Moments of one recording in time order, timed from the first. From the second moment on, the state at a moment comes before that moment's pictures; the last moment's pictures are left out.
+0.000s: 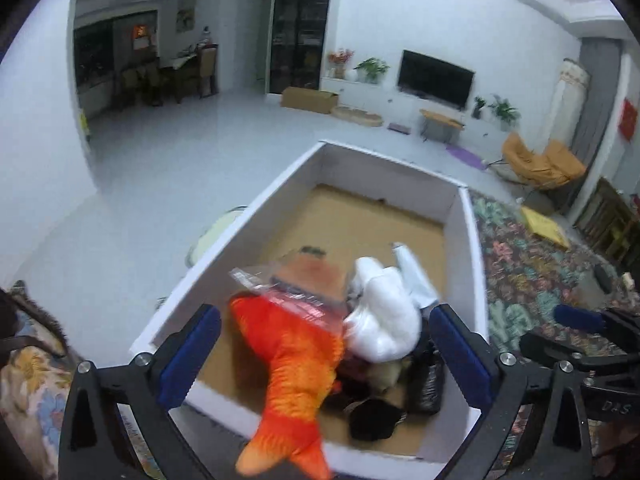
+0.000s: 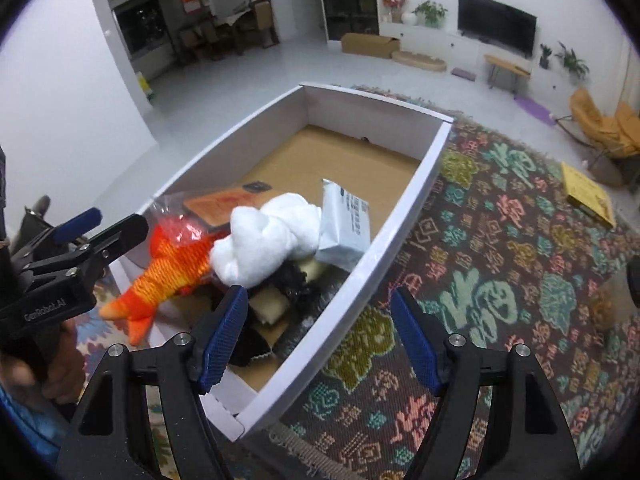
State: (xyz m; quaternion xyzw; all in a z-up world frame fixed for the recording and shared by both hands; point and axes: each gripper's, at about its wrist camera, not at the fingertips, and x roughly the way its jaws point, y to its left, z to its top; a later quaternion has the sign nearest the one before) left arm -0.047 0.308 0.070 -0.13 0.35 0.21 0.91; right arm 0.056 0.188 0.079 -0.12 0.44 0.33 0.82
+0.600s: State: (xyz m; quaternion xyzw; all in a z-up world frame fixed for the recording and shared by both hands) left arm -0.067 0.297 0.066 -0.07 0.35 0.25 0.90; right arm 0.030 0.209 0.078 -0.16 0.44 0.32 0.83
